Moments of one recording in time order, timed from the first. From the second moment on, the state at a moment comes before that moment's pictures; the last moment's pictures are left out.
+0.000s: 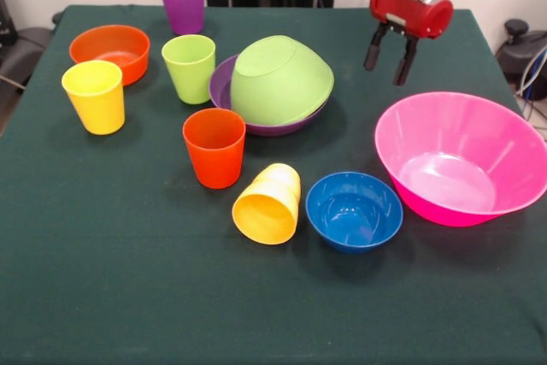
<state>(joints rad) 0.34 -0.44 -0.34 1.73 -0.15 0.04 3.11</state>
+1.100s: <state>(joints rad) 0.36 -0.40 -0.37 1.69 -0.14 0.04 3.11</state>
